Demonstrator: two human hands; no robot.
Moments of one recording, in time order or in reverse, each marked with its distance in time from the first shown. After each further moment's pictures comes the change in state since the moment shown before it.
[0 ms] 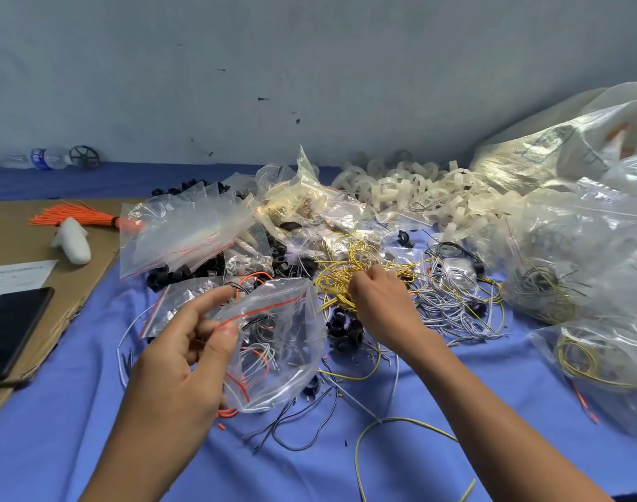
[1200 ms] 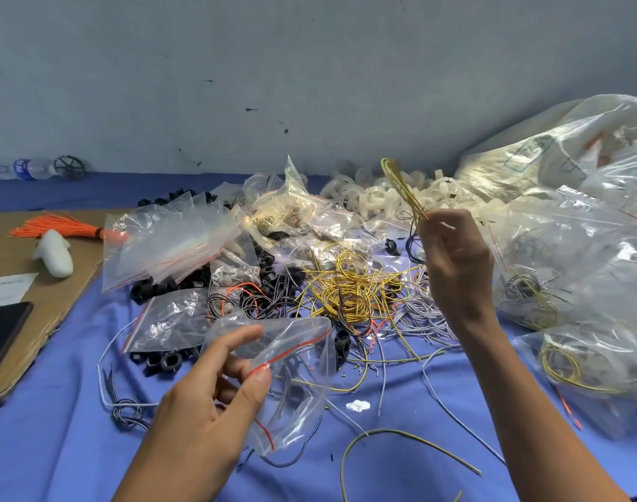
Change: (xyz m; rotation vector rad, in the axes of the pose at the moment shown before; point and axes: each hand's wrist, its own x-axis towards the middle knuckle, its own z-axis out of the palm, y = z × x) left_hand -0.015 -0.009 0.022 0.126 -0.187 -0.018; right_hand -0.009 0.051 -0.085 0.796 0.794 0.118
